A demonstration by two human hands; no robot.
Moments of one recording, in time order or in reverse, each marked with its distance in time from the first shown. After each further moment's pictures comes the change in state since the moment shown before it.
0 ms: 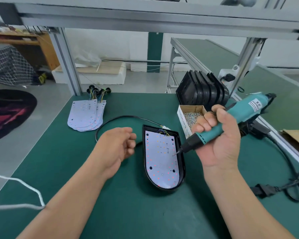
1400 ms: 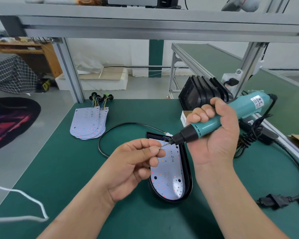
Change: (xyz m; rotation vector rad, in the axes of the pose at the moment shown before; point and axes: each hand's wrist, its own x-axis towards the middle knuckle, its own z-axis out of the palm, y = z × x) left_hand -0.038 0.008 0.013 -0.176 -0.425 -0.092; right_hand 0.008 0.013 0.049 0.191 0.067 -0.036
